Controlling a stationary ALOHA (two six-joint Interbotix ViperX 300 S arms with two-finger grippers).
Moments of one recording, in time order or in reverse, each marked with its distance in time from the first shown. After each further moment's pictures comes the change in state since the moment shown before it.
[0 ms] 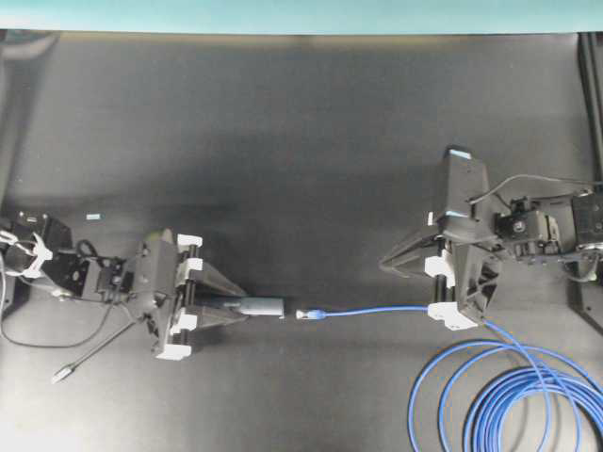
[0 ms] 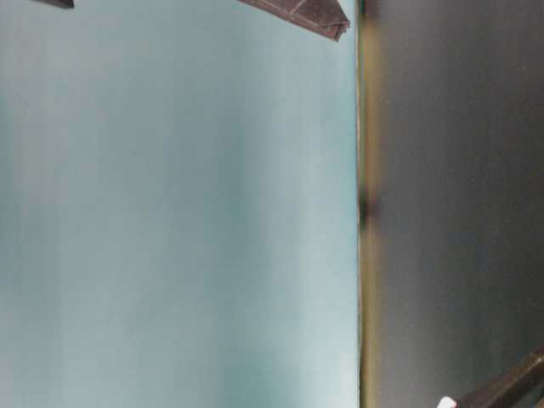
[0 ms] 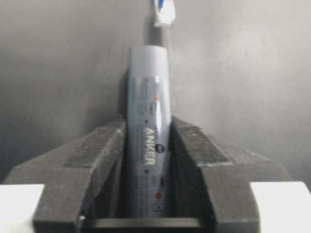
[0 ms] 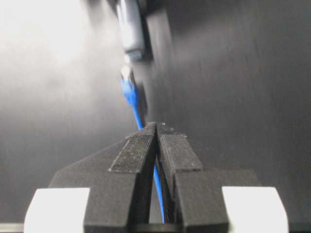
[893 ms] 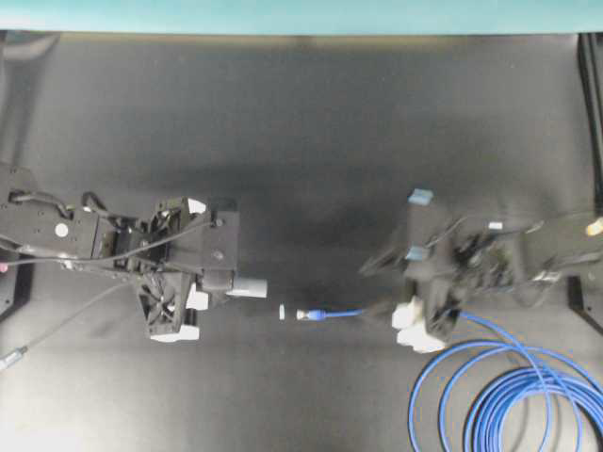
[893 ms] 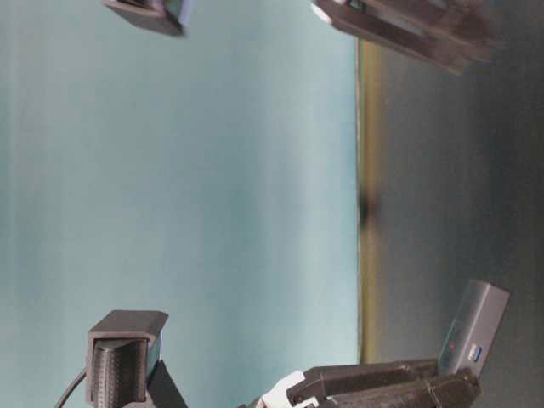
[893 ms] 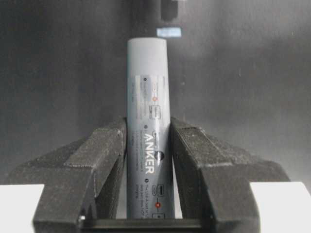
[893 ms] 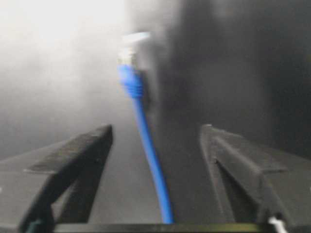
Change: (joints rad) left arm 0.040 -0.449 -0.296 0.000 1.169 0.017; right arm 0.067 0.328 0.017 -0.005 -0.322 -0.006
